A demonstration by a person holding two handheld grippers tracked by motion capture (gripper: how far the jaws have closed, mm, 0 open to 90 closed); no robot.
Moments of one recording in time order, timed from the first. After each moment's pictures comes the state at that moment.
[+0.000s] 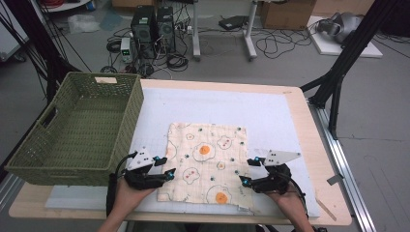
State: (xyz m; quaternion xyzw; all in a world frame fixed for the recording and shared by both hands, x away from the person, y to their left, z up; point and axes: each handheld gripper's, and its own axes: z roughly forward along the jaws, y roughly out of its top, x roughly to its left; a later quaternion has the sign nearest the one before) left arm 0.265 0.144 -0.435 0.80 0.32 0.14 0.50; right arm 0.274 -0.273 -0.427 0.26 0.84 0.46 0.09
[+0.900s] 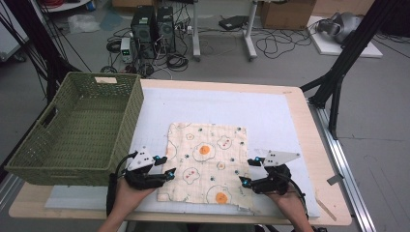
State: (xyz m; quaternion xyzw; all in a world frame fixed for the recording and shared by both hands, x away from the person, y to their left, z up) left arm 0.265 0.143 -0.434 0.80 0.32 0.15 0.50; right arm 0.274 -0.271 -0.427 0.26 0.85 0.45 0.10
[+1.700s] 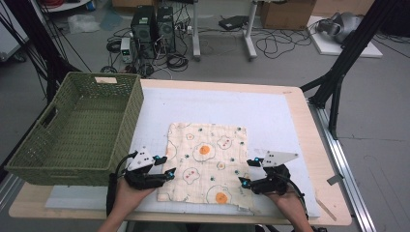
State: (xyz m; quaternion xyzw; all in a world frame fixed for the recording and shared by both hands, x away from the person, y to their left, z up) left arm 0.265 0.143 -0.433 0.80 0.31 0.15 0.50; right arm 0.273 -0.269 -0.427 0.25 0.85 0.45 0.10
